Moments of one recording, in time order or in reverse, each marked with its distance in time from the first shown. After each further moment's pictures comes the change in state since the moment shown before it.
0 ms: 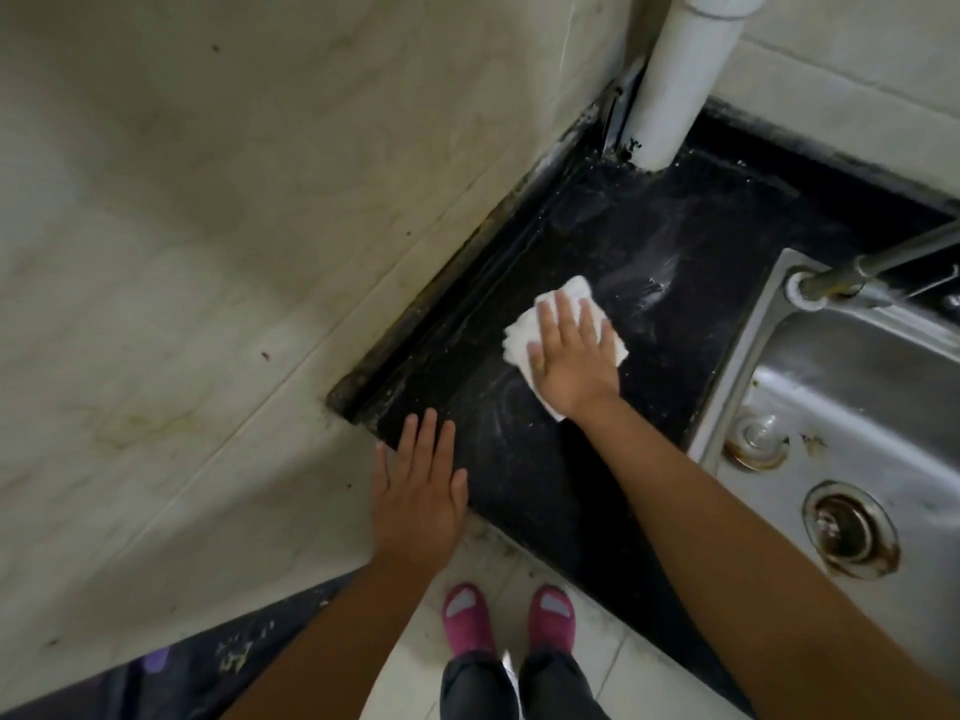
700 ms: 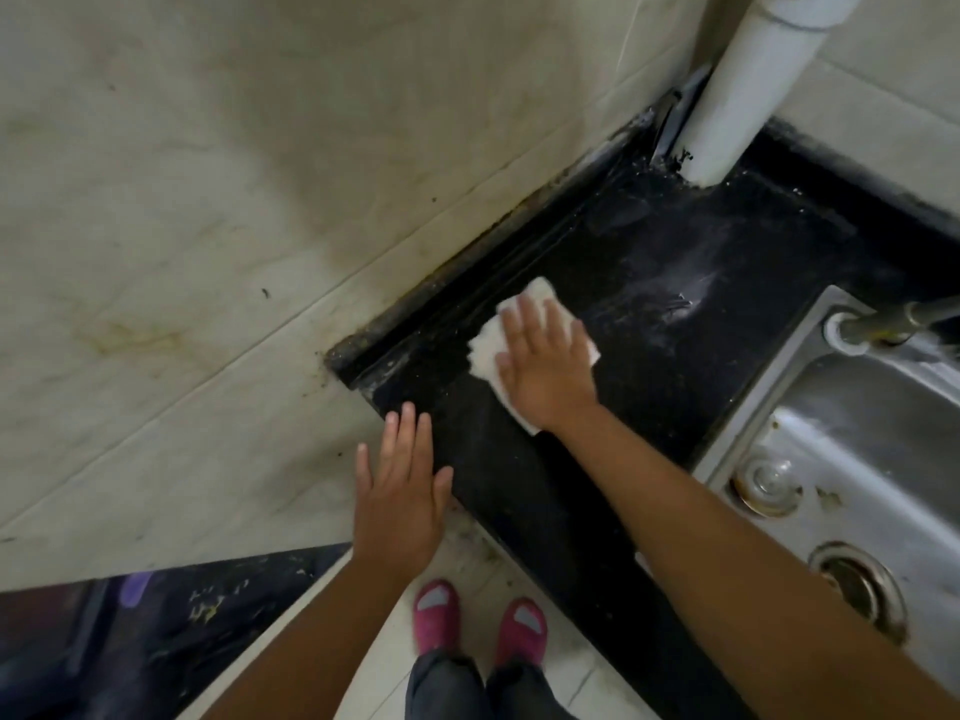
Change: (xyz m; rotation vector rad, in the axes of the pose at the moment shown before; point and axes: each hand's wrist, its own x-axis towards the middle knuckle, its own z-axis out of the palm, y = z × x) left_hand -0.018 0.008 0.018 -0.040 0.053 -0.153; right_hand -0.001 -0.020 0.008 -0.135 0.007 -0.277
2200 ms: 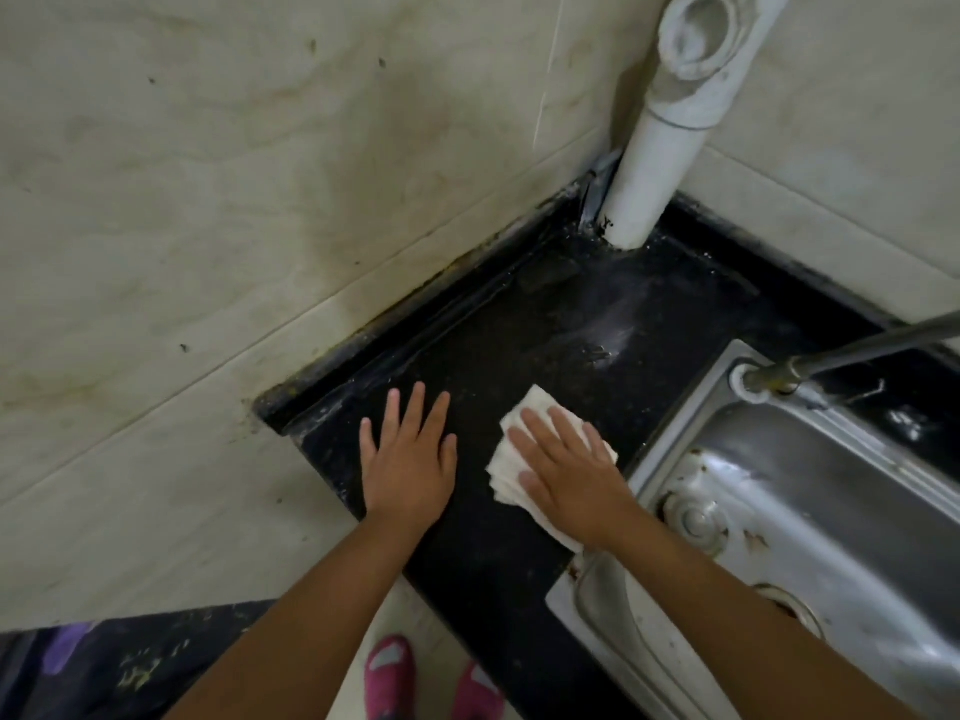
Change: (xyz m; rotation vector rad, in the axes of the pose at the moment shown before) left_hand 0.061 0.085 -0.036 0.006 -0.147 -0.131; right_hand -0.075 0.094 0.006 -0.097 -0.097 -0.097
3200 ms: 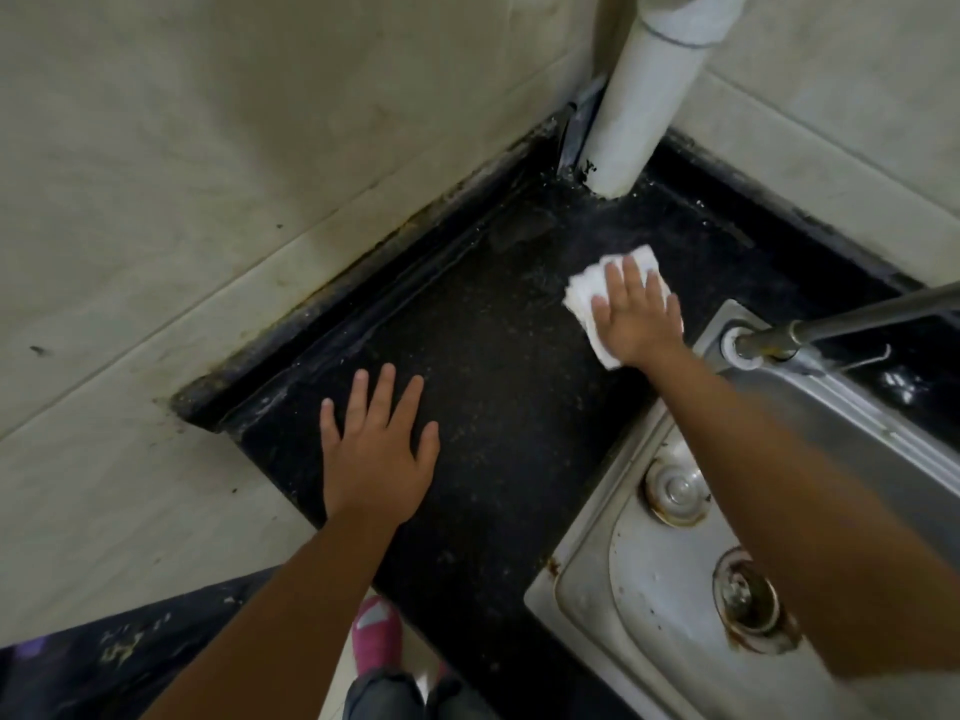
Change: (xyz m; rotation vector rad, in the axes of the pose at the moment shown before) left_hand 0.013 0.003 0.016 0.047 0.029 0.038; right_hand 0.085 0.107 -0.046 0.196 0.097 0.441
